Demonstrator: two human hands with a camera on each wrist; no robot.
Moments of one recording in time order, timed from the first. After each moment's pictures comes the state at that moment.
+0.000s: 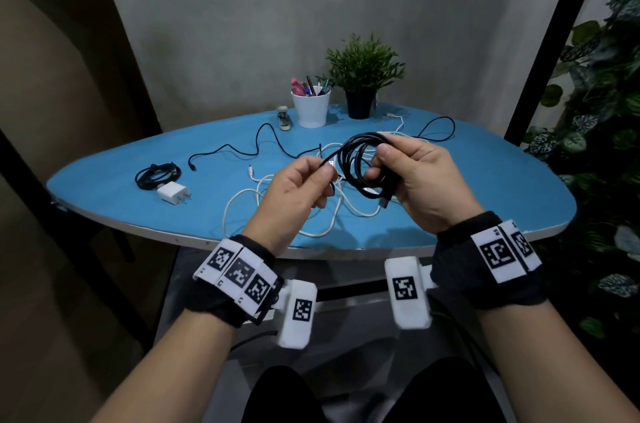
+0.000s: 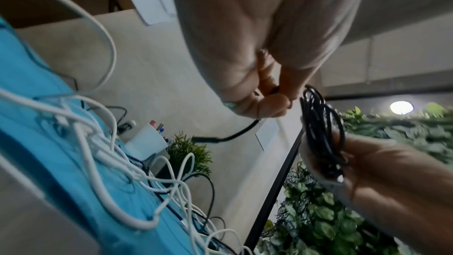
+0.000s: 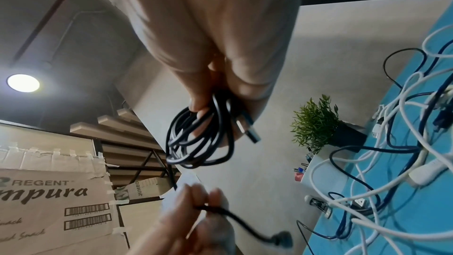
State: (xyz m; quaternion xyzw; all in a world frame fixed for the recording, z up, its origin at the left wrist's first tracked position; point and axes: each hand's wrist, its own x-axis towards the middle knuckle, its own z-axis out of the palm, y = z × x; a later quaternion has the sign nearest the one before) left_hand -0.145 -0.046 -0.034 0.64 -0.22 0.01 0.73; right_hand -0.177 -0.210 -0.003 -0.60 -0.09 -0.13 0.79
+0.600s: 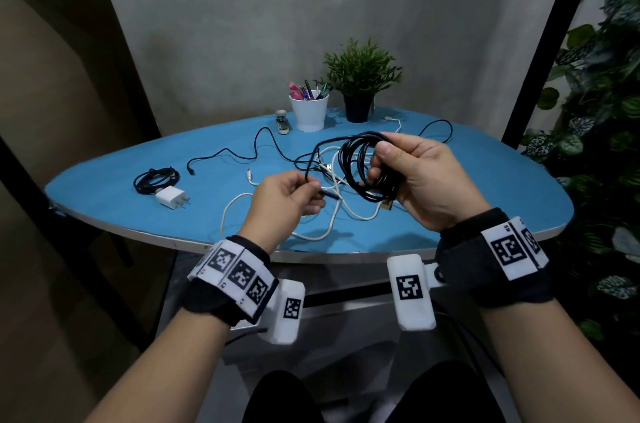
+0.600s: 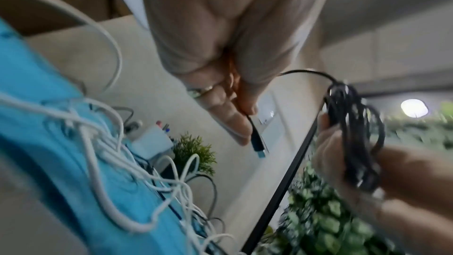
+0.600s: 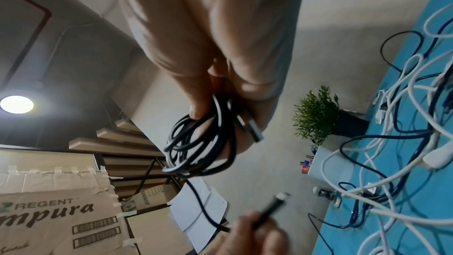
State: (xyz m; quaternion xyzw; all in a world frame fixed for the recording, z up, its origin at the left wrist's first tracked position) left_hand -0.130 -0.039 -0.040 0.74 -0.11 0.02 0.67; right_hand -0.180 -0.213 0.006 -0.58 -0.10 -0.09 0.80
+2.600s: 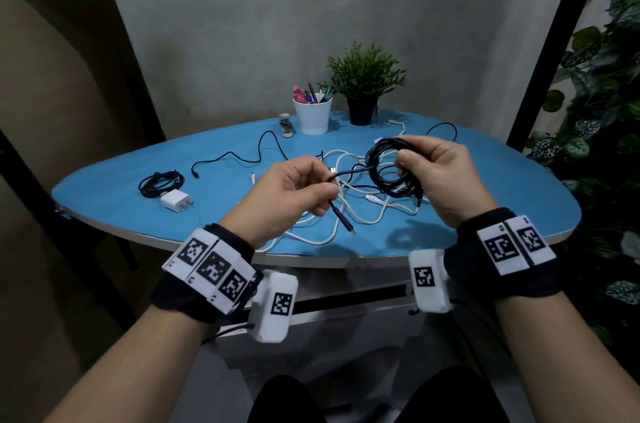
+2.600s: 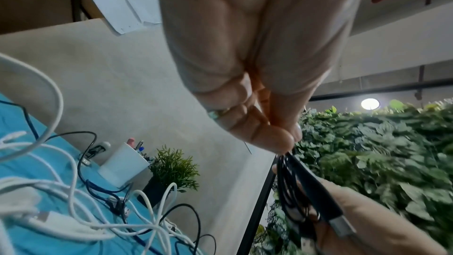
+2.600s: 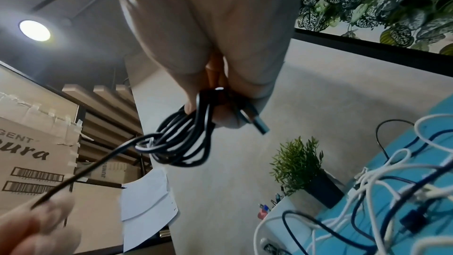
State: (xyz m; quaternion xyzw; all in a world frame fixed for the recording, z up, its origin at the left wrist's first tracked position) left_hand -0.147 -0.027 -0.006 0.72 -0.29 -0.04 0.63; right_hand -0.160 -0.240 -0.005 -0.73 -0.04 -0.23 0.64
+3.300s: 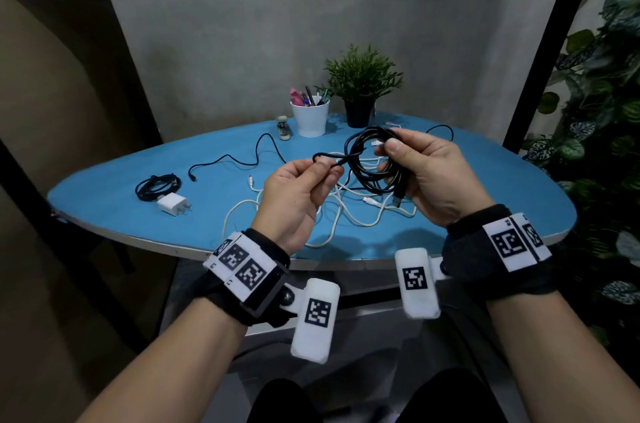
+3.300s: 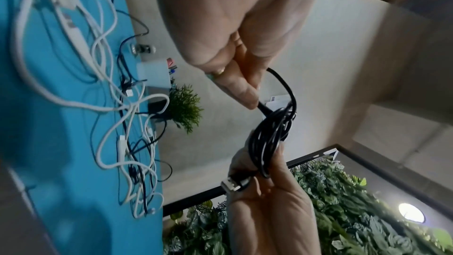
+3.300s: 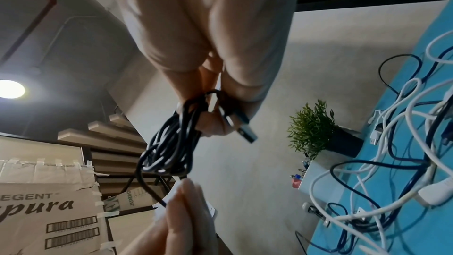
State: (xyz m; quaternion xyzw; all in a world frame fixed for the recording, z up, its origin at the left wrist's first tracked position) left_hand -0.142 -0.062 -0.011 0.43 -0.08 -0.04 0.90; right_hand -0.166 -0.226 0.008 -0.59 -0.08 -0.15 0.79
